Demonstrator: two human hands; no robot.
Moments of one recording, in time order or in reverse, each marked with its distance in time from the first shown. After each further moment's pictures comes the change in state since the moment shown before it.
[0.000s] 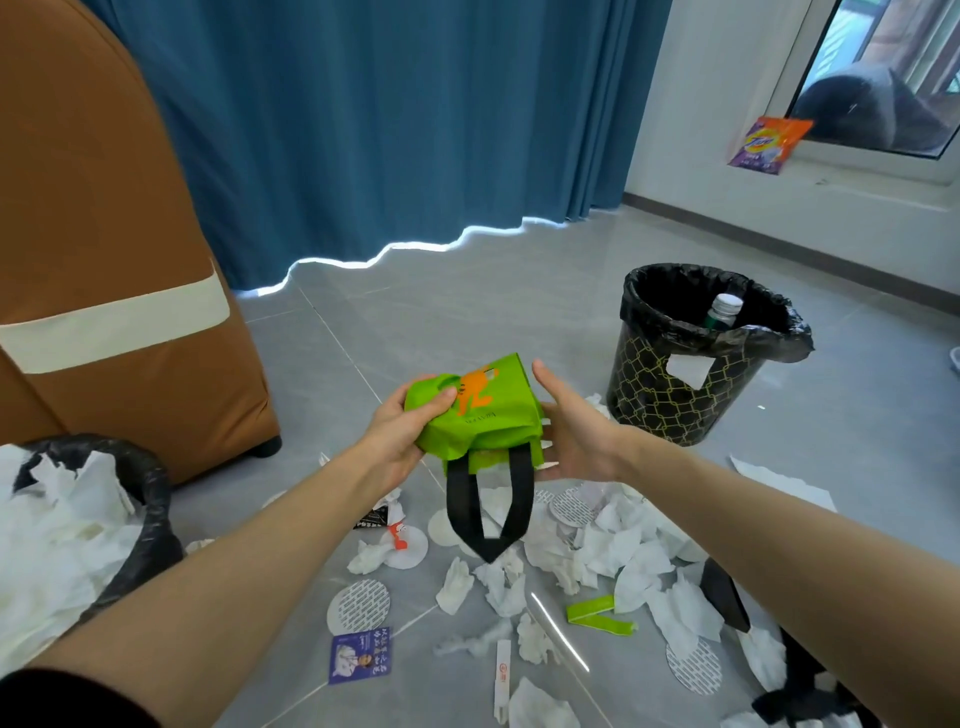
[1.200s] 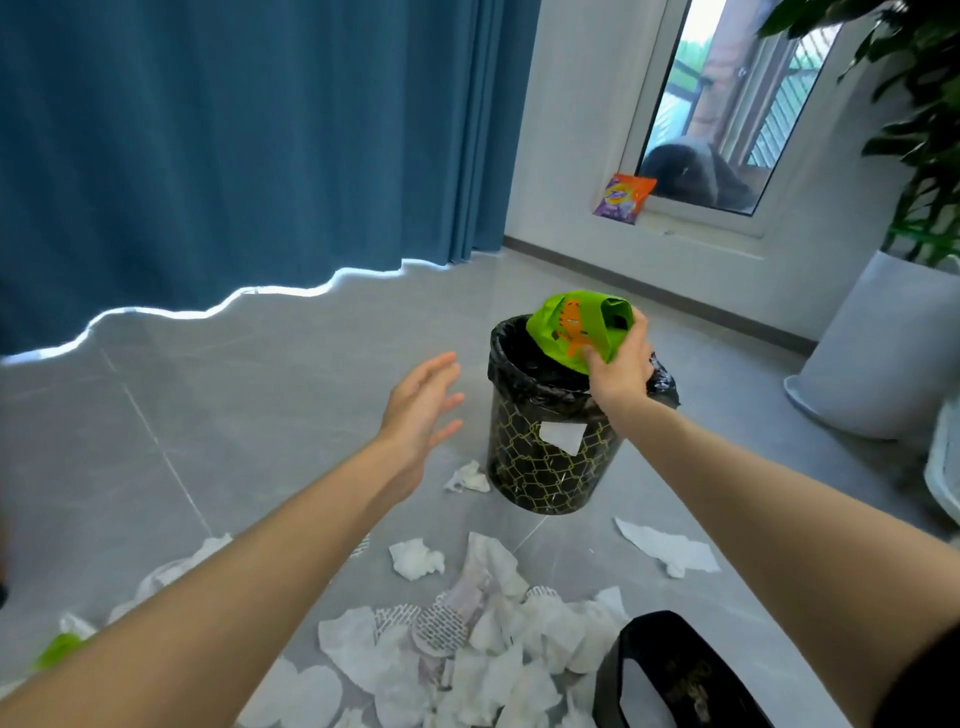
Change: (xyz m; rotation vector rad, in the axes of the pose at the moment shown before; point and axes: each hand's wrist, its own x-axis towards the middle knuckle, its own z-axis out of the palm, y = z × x) left_hand 0.087 -0.003 0.195 0.174 -0.156 0.082; right_hand 0.007 -0.087 -0.215 -0.364 1.253 -0.584
